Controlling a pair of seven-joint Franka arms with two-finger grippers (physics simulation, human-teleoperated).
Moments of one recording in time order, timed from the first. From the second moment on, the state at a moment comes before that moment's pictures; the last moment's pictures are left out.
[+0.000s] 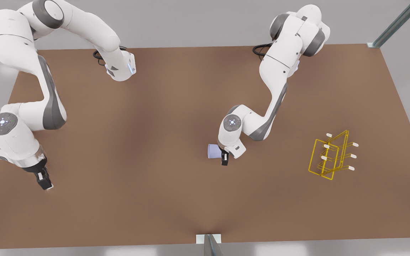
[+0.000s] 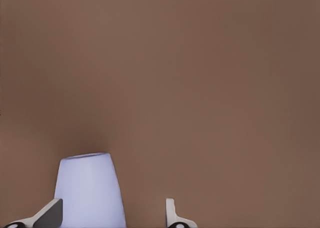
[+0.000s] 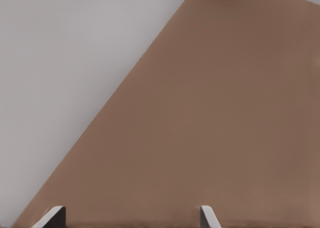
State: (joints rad) left arm -0.56 0.71 -0.09 -1.53 0.14 2.33 -2.20; right arm -0.73 0.46 0.82 -1.51 -0.60 2.05 1.18
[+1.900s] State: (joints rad) left arm -0.65 0.81 -0.06 -1.55 0.14 2.44 -2.50; right arm -0.06 0.28 0.10 -1.39 -0.01 1.60 -0.01
